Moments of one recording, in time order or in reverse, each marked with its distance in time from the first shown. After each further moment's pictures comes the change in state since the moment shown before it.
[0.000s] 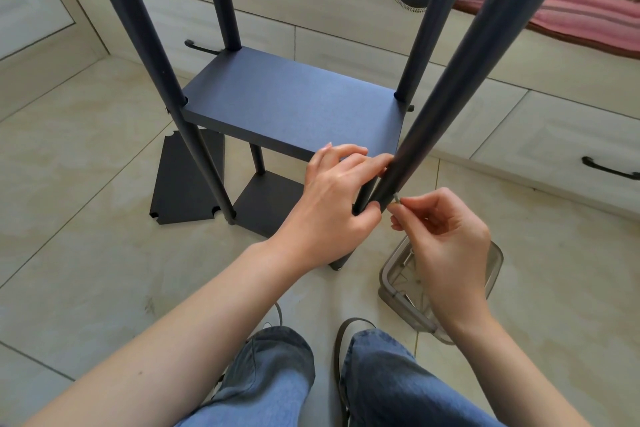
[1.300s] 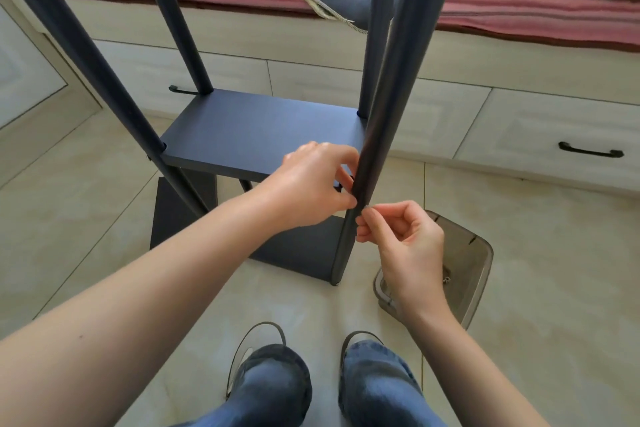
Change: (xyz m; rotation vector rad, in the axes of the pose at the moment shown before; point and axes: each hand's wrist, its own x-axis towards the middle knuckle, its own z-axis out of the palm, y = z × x) left_hand 0.052 0.044 -0.041 0.193 -0.395 -0.183; right_hand -0.002 -0.006 0.012 0.413 0.089 0.329
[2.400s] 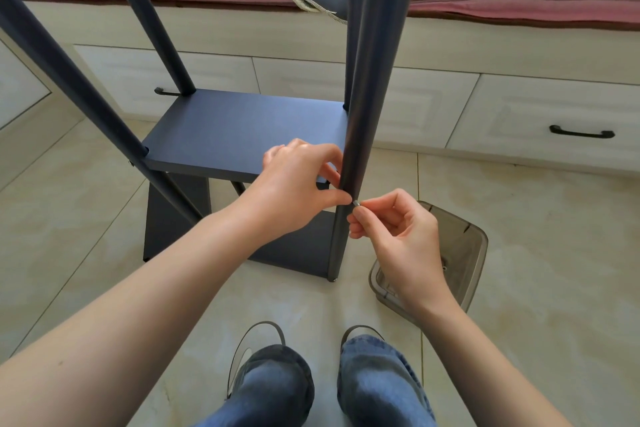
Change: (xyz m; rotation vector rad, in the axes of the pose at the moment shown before) left_hand 0.001 -0.010 0.011 0.037 0.120 0.031; right_hand 0.005 -0.001 -0.013 -0.043 -0.129 -0.034
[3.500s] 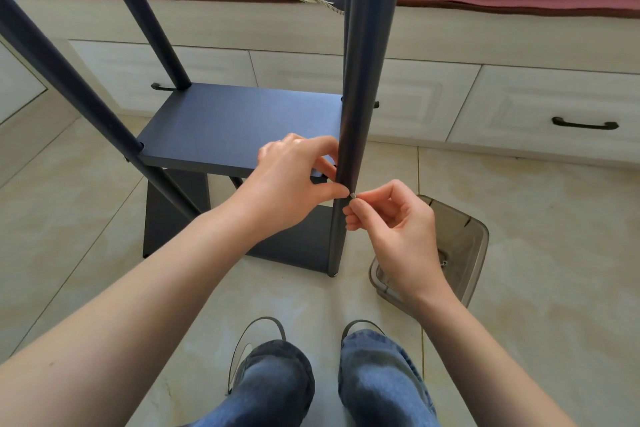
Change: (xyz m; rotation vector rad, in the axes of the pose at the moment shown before) left_hand -0.002 -0.003 0.002 -0.028 0.021 0.013; right_hand 0.003 0.003 0.002 0.010 -0.015 -0.019
